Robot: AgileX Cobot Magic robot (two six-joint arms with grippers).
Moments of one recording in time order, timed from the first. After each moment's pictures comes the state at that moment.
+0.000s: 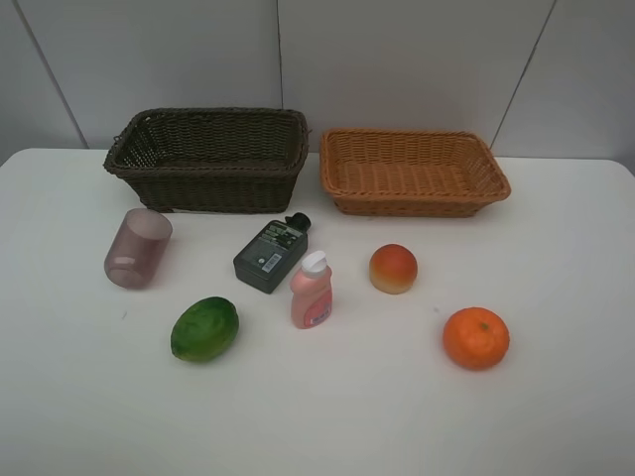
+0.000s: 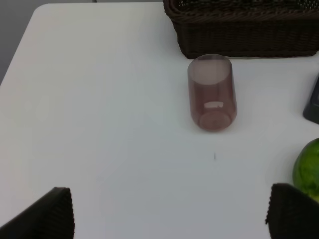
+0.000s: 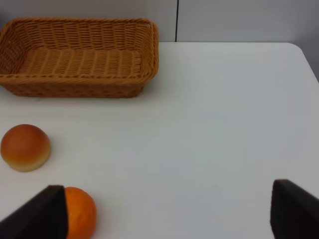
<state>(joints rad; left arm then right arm) 0.05 -0.01 -0.51 0.03 1.06 -0.01 0.06 0.00 -0.52 -0.14 1.06 0.08</state>
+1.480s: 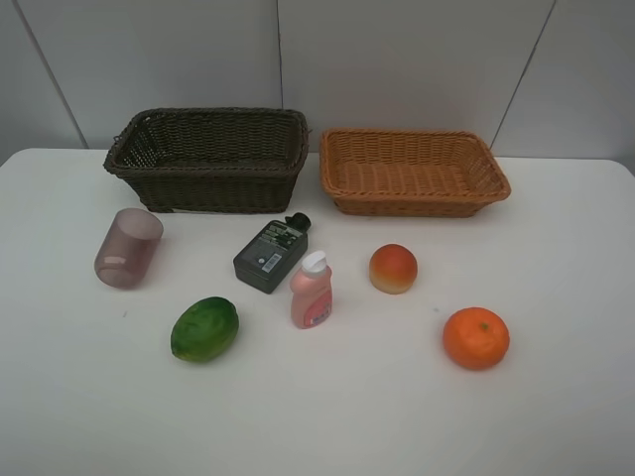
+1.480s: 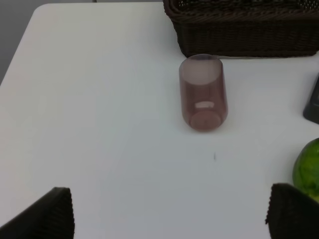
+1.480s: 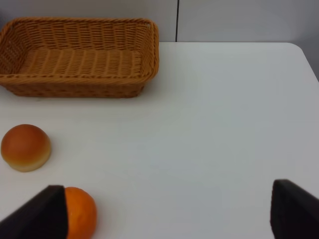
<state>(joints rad) 0.05 -0.01 -0.51 0.03 1.06 -0.01 0.06 0.00 -0.52 -0.14 1.06 0.08</state>
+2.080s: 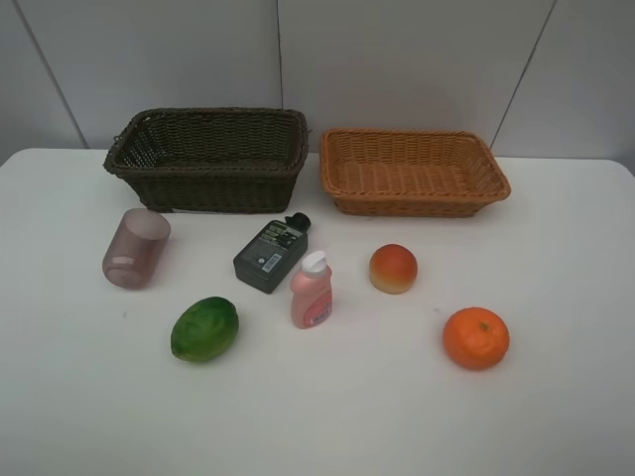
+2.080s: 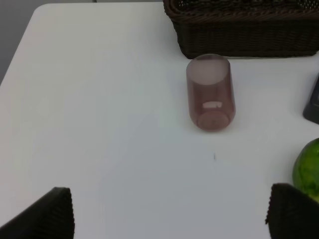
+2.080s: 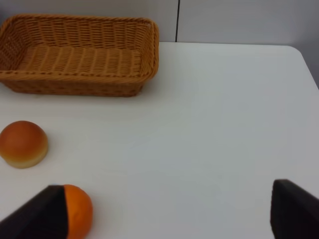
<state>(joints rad) 0.05 -0.01 -0.51 0.03 1.06 -0.01 0.06 0.01 -0.52 -0.14 1.06 0.05</state>
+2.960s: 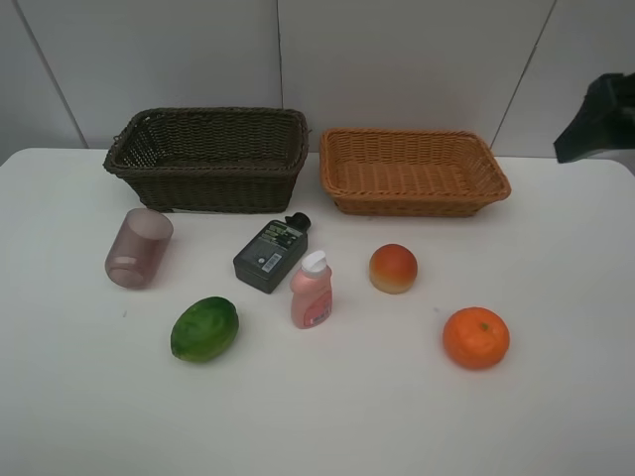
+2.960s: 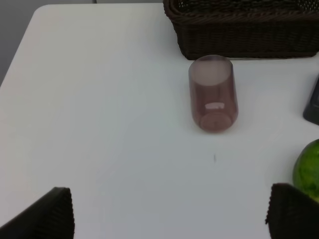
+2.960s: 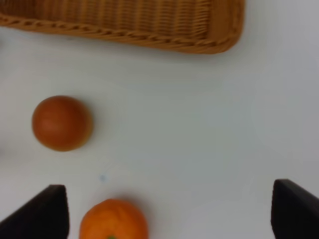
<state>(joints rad) 0.05 -0.01 -0.51 0.03 1.06 -0.01 0.19 1.15 -1.00 -0.05 0.95 0.04</state>
